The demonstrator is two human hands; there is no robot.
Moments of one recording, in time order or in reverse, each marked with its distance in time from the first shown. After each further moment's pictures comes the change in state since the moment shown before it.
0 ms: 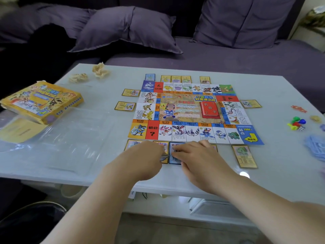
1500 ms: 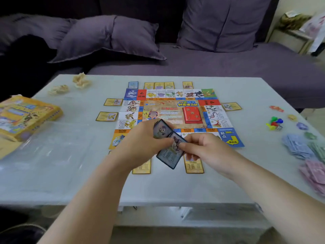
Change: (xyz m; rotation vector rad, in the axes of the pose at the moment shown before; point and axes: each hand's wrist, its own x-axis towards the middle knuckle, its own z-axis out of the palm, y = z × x) left_hand 0.012 0.041 -0.039 -0.823 0.303 0.089; right_hand 0.001 0.041 -0.053 1.110 -0.110 0.573
